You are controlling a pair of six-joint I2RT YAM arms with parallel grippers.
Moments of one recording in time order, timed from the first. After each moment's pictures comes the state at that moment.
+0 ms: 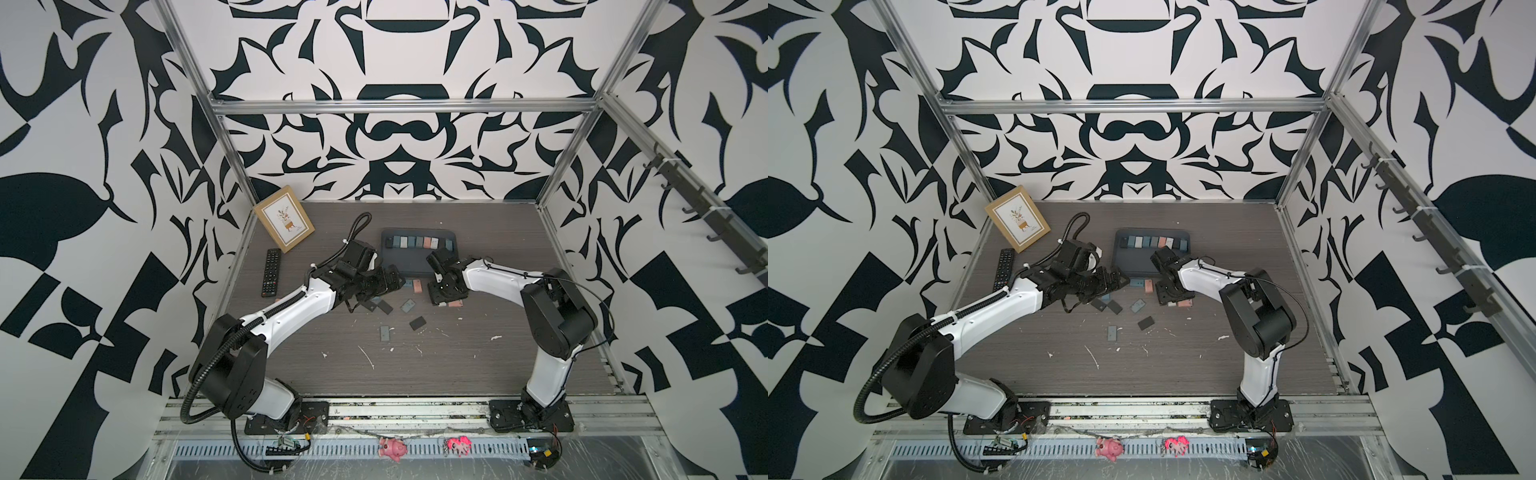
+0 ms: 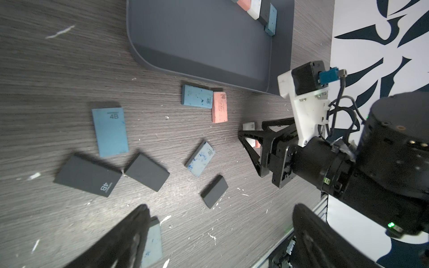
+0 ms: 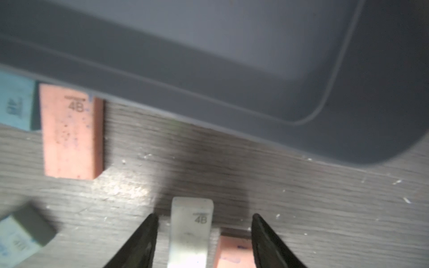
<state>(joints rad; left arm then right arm) -0.62 1.47 0.99 -0.37 0.31 -0.82 0.57 1.85 1.15 -0.62 0.12 0.33</state>
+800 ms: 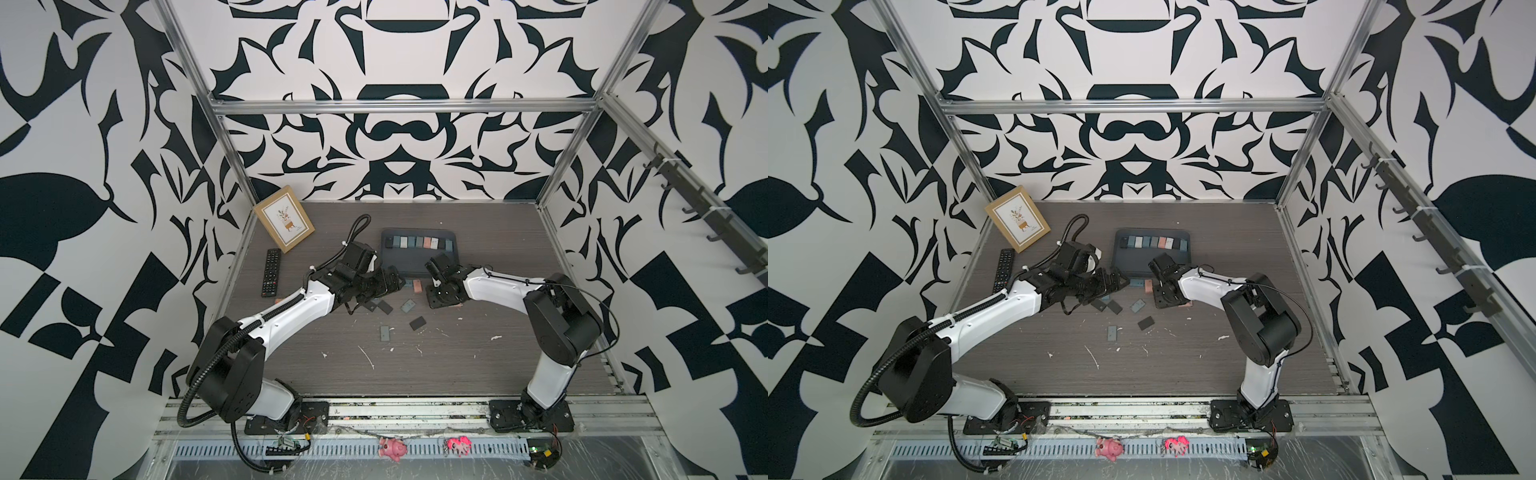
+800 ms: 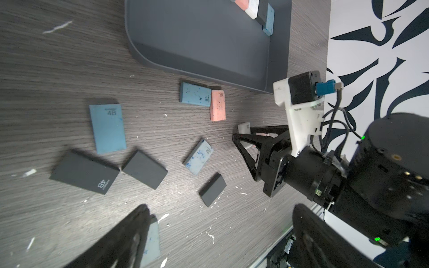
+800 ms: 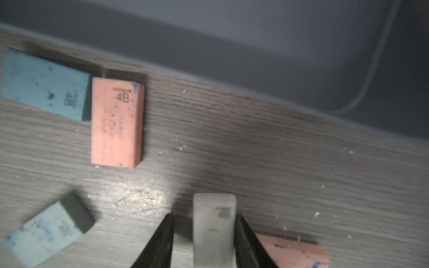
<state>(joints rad) -0.63 1.45 0.97 -0.35 0.31 -0.83 0.60 1.80 1.05 -0.49 0.09 0.41</state>
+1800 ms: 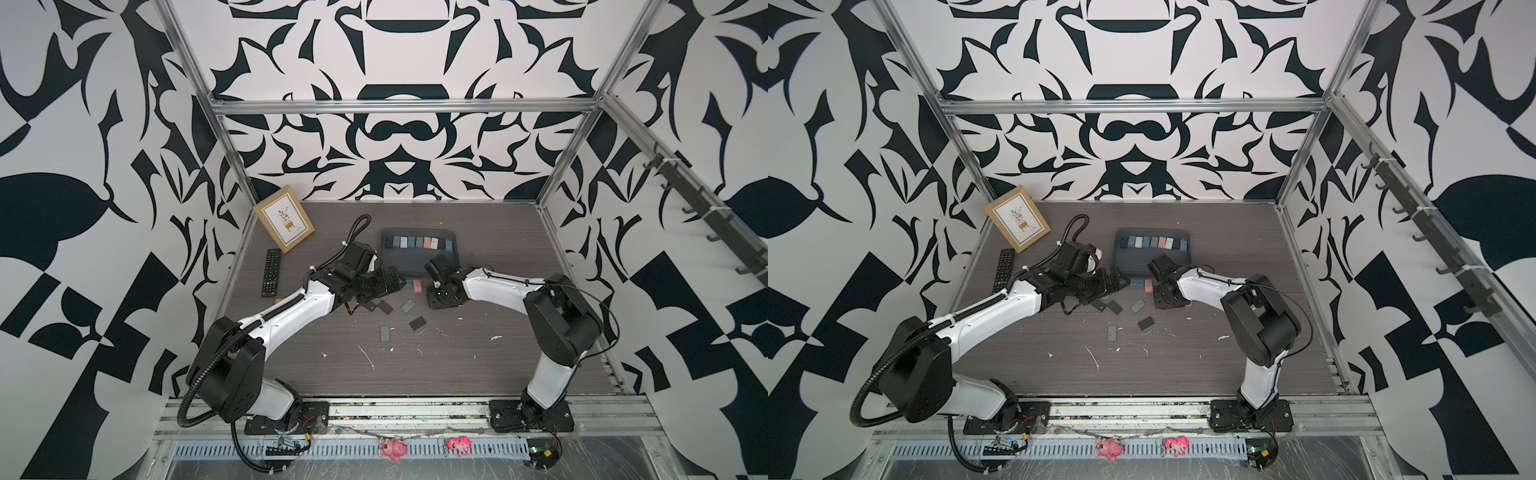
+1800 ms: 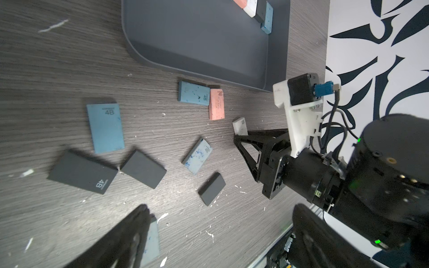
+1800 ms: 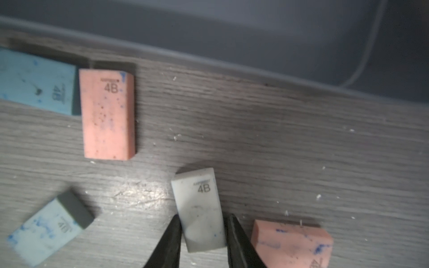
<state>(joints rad) -0.63 1.45 0.97 -0.35 0.31 -0.82 0.61 1.80 1.07 -0.53 0.10 0.47</state>
